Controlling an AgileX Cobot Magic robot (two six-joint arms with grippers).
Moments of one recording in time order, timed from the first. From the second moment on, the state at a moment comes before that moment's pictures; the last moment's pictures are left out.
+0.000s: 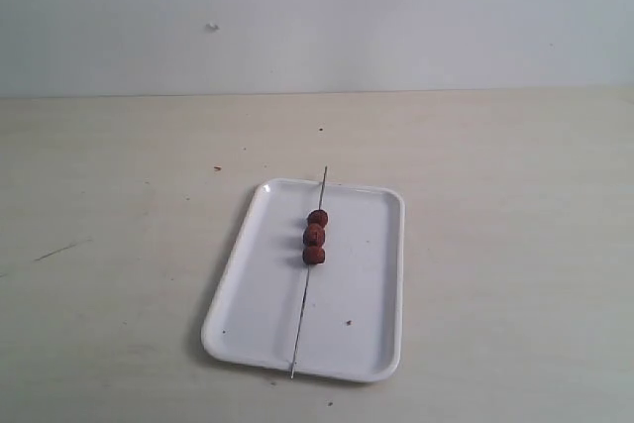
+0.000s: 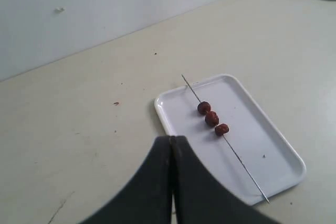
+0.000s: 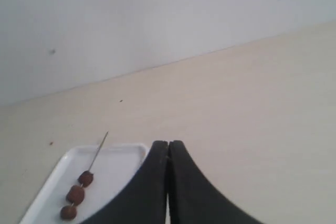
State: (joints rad) left arm -0.32 0.80 -0.83 -0.40 0.67 0.43; right arm 0.14 0.59 -0.27 -1.01 0.11 1.41
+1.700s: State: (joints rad) left arm -0.32 0.80 -0.83 -0.40 0.67 0.43; right arm -0.17 0.04 0.00 0.03 0.04 0.38
